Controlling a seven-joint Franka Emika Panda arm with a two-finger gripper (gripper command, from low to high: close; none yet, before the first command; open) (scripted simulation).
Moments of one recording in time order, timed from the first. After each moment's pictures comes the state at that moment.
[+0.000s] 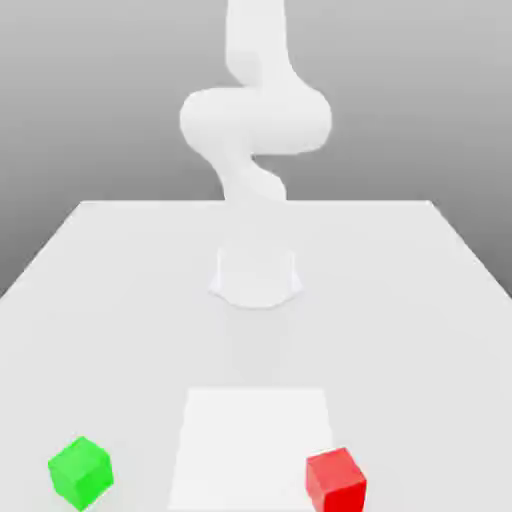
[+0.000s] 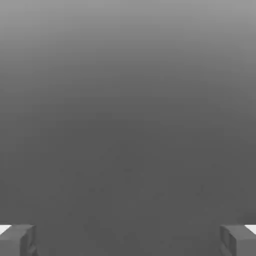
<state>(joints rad) 0.01 -0.71 0.00 -2.31 0.00 2.33 0.79</state>
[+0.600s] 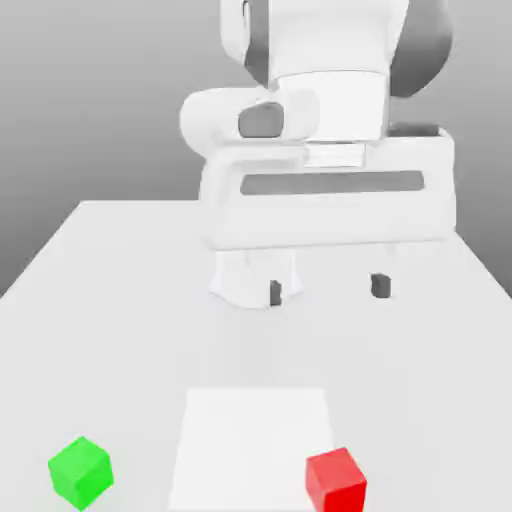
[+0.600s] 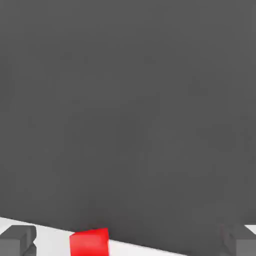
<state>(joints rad) 0.08 -0.05 0.05 -2.38 -0.02 2.56 0.69</state>
